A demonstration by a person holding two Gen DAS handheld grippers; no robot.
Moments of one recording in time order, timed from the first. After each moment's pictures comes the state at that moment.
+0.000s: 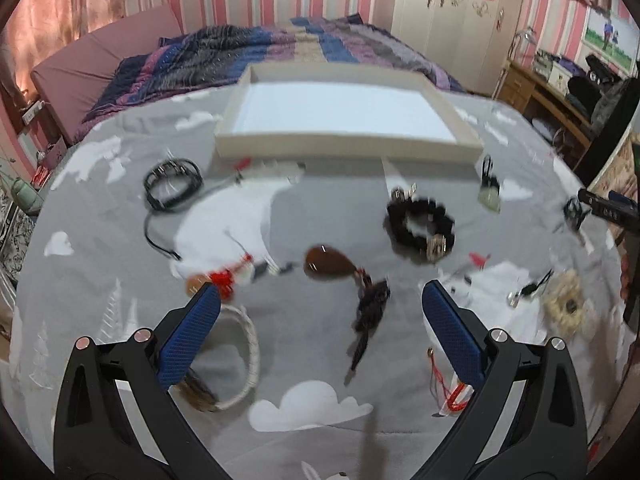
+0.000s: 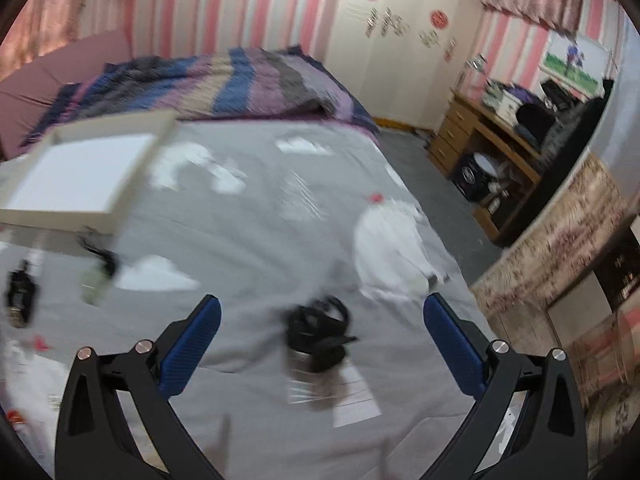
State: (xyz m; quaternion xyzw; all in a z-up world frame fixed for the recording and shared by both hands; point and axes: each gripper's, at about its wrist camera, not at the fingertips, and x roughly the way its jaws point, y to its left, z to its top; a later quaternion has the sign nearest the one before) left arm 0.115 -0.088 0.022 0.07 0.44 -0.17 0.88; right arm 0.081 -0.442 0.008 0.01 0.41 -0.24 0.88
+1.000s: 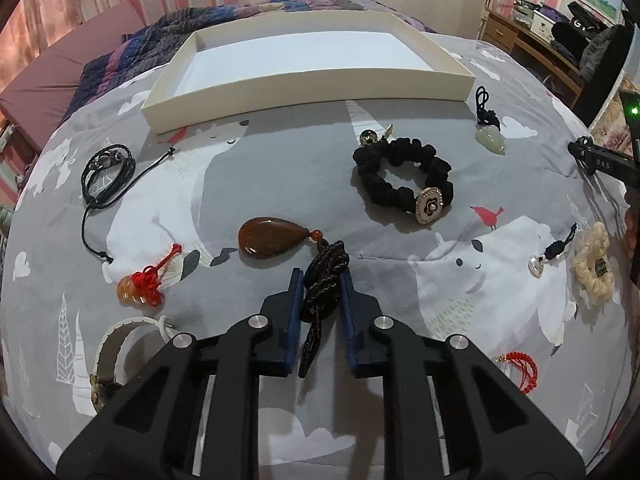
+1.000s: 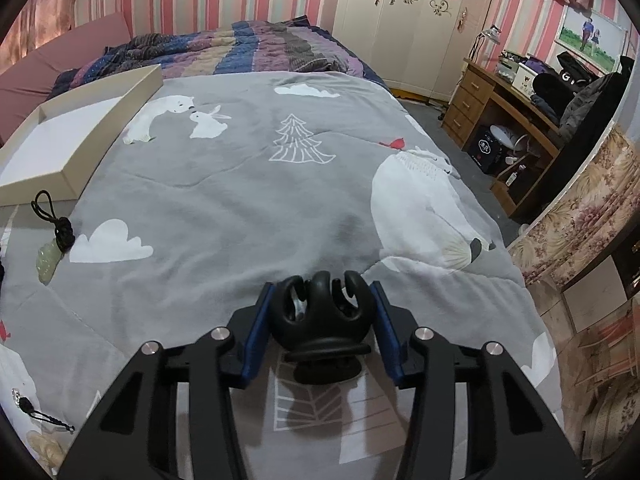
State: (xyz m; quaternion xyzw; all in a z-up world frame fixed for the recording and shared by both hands) left arm 0.131 -0.130 -0.022 0.13 0.48 -0.21 0.84; right arm 0.102 -0.444 -0.030 0.02 0.44 -0.22 0.87
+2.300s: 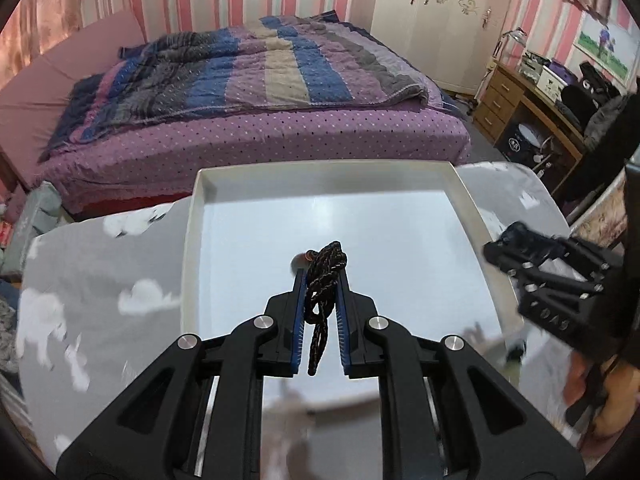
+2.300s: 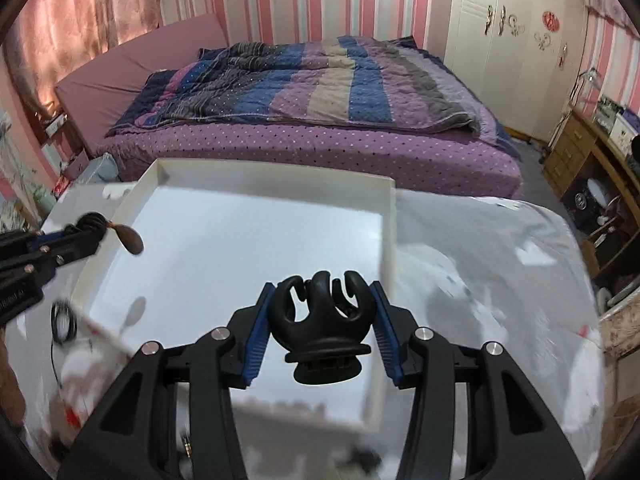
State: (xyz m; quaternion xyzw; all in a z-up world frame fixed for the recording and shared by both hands) left arm 0.361 -0.155 0.071 0.05 0.46 -0.23 0.86; right arm 0.321 -0.276 0.049 0.05 0.44 -0.04 0.90
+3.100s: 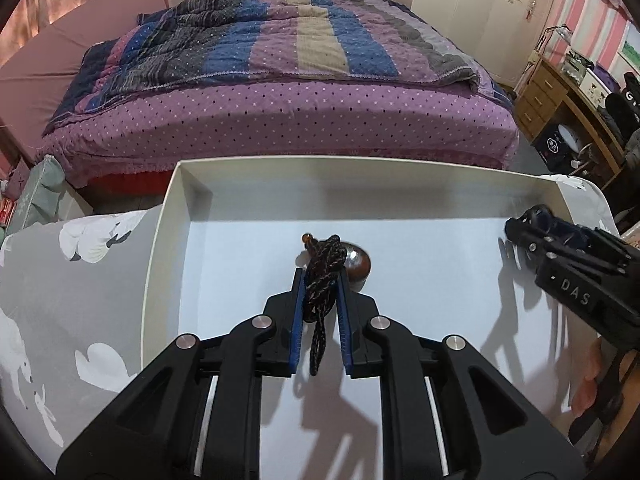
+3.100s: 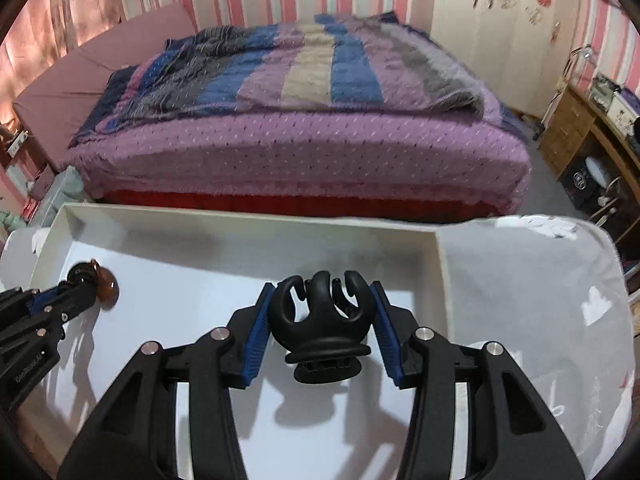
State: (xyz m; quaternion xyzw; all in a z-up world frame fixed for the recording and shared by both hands) left arm 0.459 -0.185 -0.008 0.06 0.50 -0.17 0.85; right arm 0.432 -0.288 -0.015 0.06 0.47 -0.08 0.88
